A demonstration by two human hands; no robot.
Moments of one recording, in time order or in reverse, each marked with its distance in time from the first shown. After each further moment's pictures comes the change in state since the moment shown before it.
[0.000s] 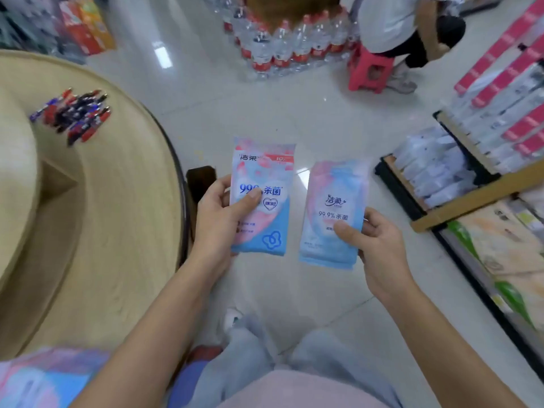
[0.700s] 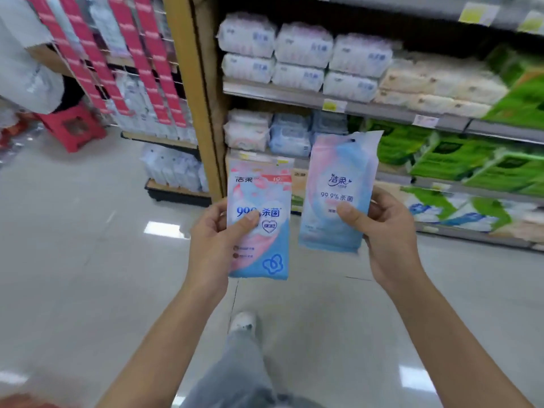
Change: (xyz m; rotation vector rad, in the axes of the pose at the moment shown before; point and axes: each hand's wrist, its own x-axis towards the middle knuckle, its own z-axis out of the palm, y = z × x) left_hand -0.228 -0.150 0.464 0.235 -0.878 -0.208; right_hand -0.220 -0.024 -0.472 0.289 0.933 -0.377
